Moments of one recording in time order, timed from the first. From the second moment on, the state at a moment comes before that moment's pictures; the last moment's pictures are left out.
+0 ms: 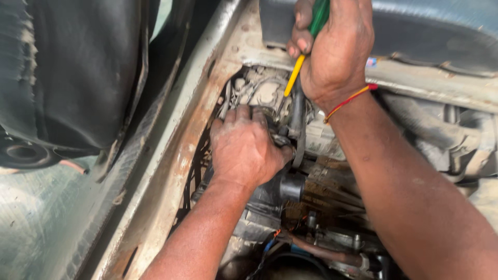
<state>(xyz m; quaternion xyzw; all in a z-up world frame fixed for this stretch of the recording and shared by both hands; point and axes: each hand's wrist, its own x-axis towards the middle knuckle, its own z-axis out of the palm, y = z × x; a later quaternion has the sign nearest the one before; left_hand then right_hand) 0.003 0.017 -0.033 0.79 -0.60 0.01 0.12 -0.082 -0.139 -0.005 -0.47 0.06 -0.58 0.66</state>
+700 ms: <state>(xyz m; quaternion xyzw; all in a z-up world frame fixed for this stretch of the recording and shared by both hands) -0.001 0.017 -0.037 0.78 -0.61 0.05 0.13 -0.092 -0.151 -0.011 -0.49 0.02 -0.54 0.69</state>
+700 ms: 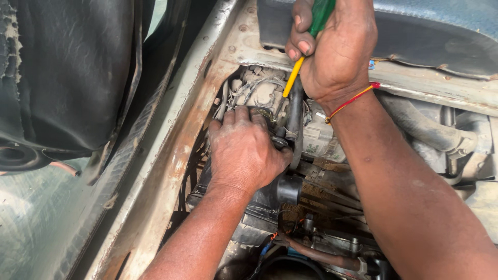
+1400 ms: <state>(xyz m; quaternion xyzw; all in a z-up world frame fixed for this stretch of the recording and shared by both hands) -0.005 0.026 -0.038 0.80 -0.58 -0.01 0.14 -0.069 -0.121 0.016 -0.55 0.06 -0.54 0.63</state>
